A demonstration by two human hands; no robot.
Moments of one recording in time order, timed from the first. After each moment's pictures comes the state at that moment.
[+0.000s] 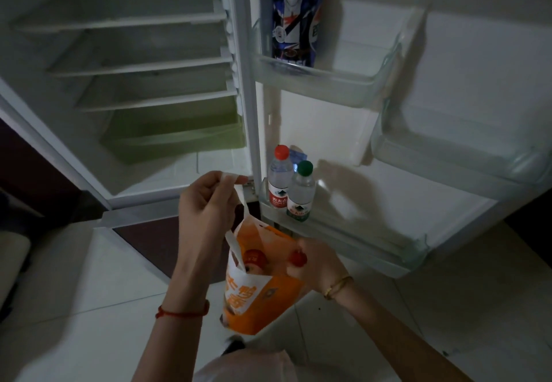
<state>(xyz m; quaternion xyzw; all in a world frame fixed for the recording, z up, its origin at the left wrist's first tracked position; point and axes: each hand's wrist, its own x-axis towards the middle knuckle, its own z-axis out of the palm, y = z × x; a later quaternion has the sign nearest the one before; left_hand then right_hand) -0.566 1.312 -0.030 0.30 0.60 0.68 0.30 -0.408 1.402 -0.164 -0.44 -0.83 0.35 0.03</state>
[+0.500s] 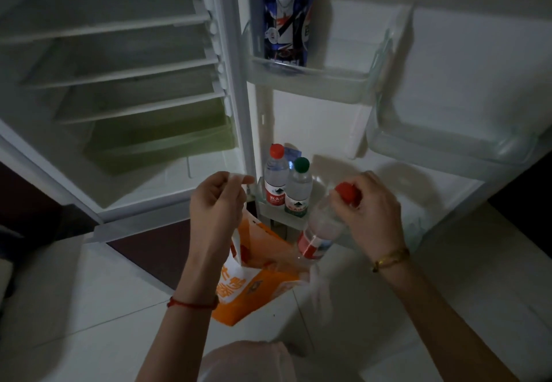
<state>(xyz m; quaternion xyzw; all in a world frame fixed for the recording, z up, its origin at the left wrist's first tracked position) -0.579 1.320 -0.034 0.30 0.61 0.65 0.34 -0.380 1.411 -0.061 -0.52 -0.77 0.15 0.33</state>
